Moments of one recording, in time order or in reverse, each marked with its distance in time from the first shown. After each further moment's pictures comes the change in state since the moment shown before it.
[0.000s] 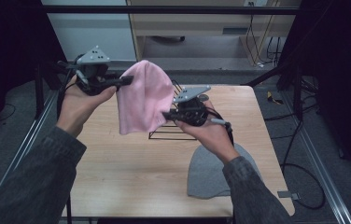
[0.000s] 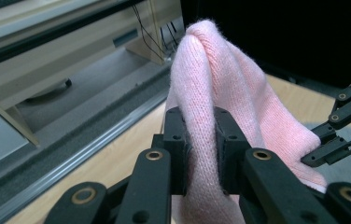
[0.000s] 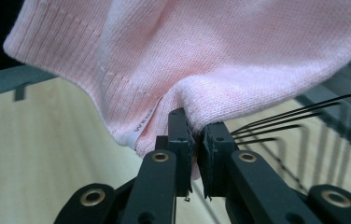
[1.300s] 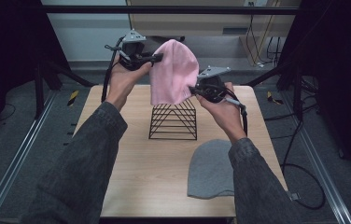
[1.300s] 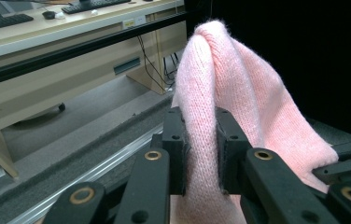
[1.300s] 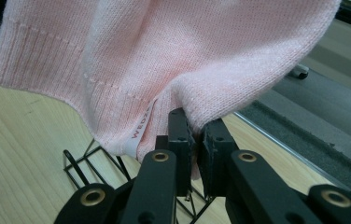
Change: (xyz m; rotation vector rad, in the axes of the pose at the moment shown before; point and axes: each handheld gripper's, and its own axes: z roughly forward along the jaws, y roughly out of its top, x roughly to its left) left arm 0.024 0.023 0.123 -0.106 0.000 -0.041; right arm -0.091 -0.017 0.002 0.001 -0.289 0.076
